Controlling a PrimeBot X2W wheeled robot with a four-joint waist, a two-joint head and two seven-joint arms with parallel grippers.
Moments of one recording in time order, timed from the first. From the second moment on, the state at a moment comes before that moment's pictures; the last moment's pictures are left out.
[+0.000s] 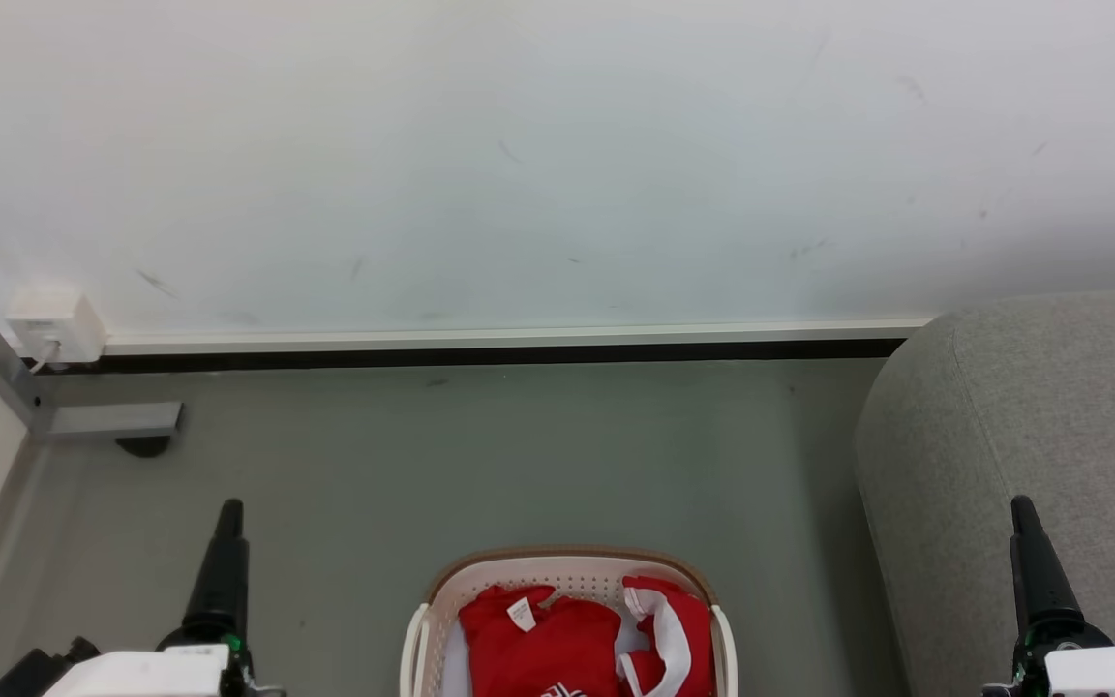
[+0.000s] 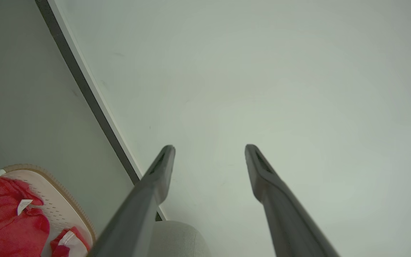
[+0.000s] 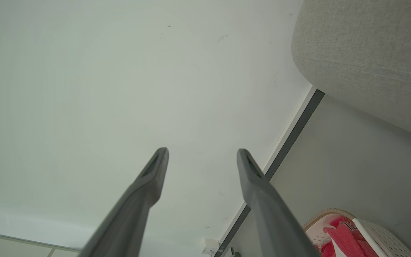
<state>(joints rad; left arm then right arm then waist) -0.08 0.05 0.08 0.20 -1.41 -0.13 0.01 -0.07 -0.04 -0.03 0.19 1.42 0.13 0.01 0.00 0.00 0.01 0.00</state>
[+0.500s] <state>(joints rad) -0.09 0.07 0.07 0.15 -1.09 -0.13 -0.05 -0.08 -0.04 0.00 0.17 1.12 0.13 -0.05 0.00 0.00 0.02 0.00</state>
